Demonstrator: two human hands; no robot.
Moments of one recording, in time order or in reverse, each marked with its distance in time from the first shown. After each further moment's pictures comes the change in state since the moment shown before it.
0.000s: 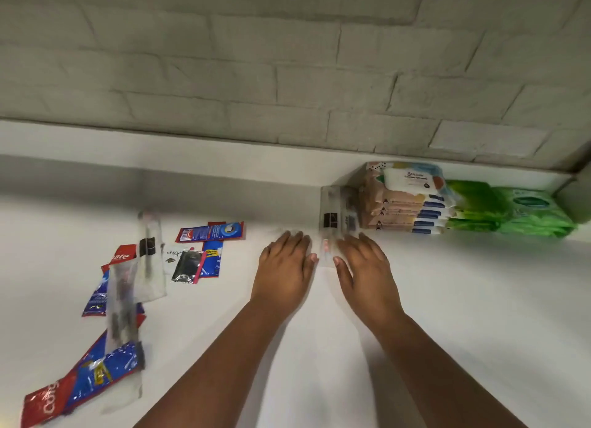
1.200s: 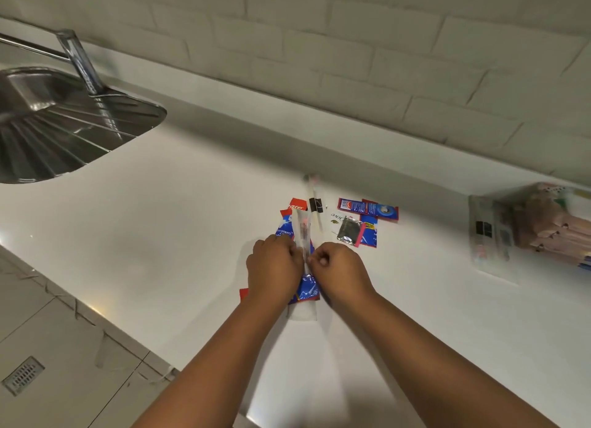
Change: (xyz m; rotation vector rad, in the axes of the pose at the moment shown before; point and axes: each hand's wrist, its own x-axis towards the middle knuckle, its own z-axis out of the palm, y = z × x) left_hand -0.160 -0.194 -0.113 -0.107 0.214 -0.656; right_hand -0.028 -0.292 0.087 0.356 -0.401 -0.032
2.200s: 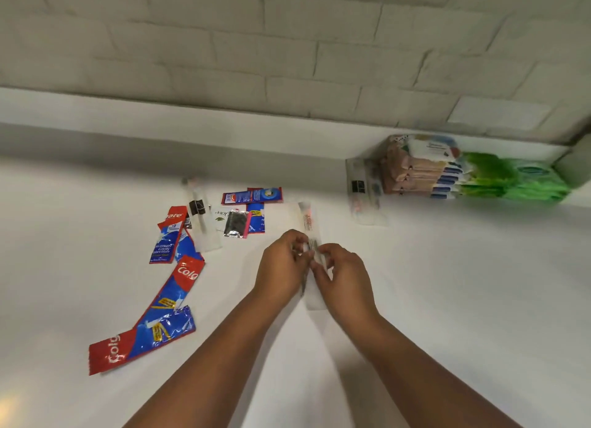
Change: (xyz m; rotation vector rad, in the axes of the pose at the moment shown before) left_hand -0.048 0.145 0.078 -0.539 -0.411 0.264; right_hand -0.084 0.135 -0.084 -0.004 0.441 0.140
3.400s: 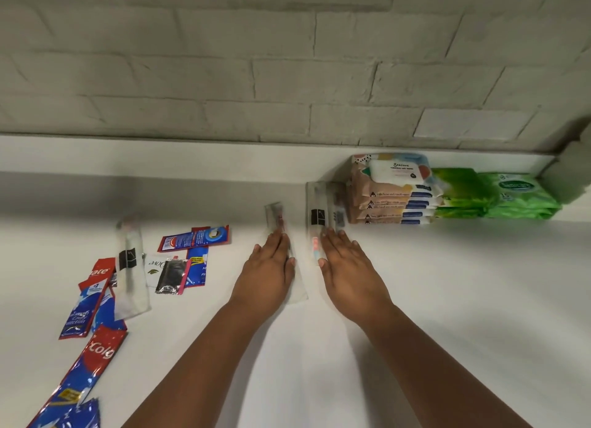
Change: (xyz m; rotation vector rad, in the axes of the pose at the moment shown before) left_hand 0.090 0.013 0.067 0.680 -0.137 0.260; right_hand 0.106 0.108 -0.046 -0.405 -0.189 -0.185
